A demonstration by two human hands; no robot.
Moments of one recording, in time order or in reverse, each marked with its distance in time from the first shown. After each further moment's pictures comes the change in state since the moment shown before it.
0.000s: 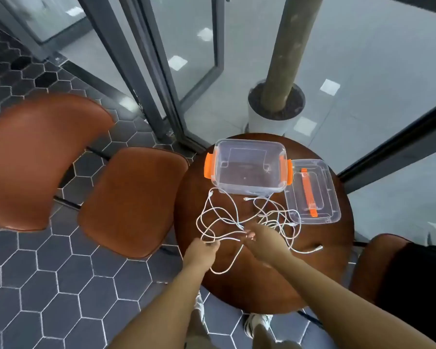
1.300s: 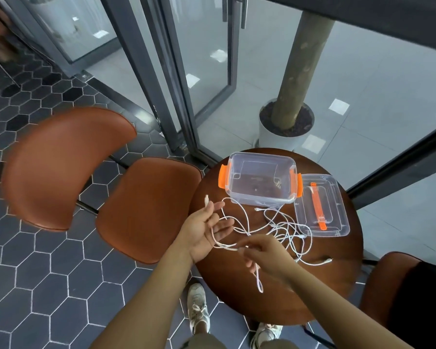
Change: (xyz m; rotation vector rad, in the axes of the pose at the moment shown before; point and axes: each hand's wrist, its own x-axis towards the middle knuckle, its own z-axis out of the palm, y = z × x) left_hand -0.047 0.052 -0.097 -1.250 -0.463 0.128; right_hand -0.049 -0.040 -0.021 0.599 -0.153 -0.154
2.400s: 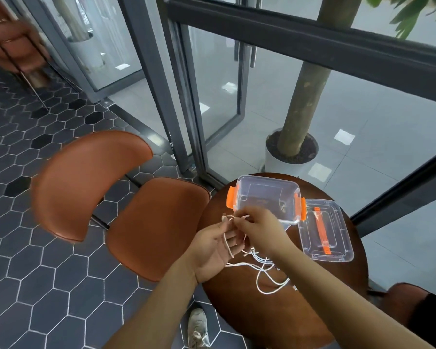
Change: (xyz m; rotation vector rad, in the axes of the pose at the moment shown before) left_hand -0.056 0.014 0.027 0.039 -0.299 0.014; right_hand -0.010 -0.127 -0.004 -0.194 0.219 -0.178
